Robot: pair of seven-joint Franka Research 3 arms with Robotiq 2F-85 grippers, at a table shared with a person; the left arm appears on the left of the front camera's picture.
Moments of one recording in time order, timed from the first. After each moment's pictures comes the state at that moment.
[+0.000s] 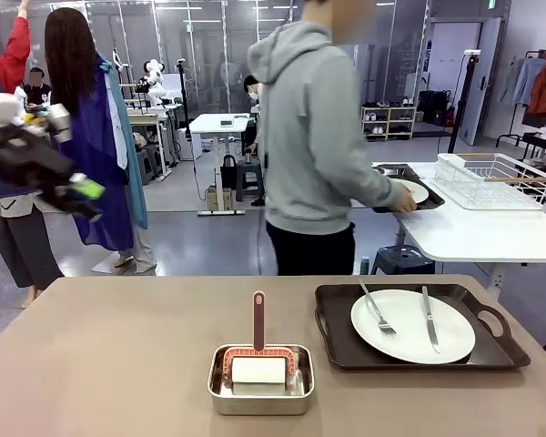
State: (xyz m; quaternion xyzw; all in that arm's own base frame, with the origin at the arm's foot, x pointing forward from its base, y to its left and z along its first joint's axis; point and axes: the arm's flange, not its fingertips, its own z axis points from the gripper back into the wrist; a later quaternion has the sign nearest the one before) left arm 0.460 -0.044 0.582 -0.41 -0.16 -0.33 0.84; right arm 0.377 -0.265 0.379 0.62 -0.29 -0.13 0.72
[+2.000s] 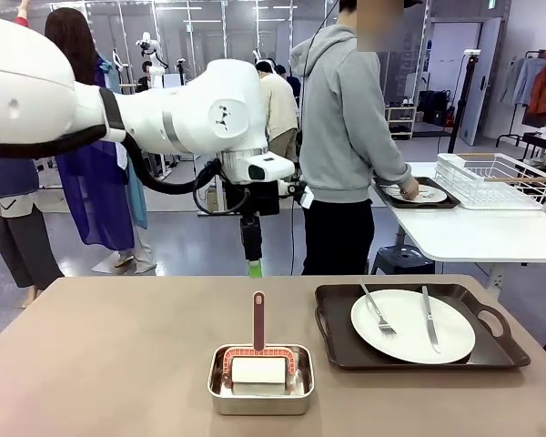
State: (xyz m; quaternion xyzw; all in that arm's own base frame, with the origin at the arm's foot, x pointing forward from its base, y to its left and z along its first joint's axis) left arm 0.506 -0.368 0.511 -0.06 0.00 -0.68 0.73; right arm 0.377 -0.265 0.379 0.62 -0.29 -0.13 0.72
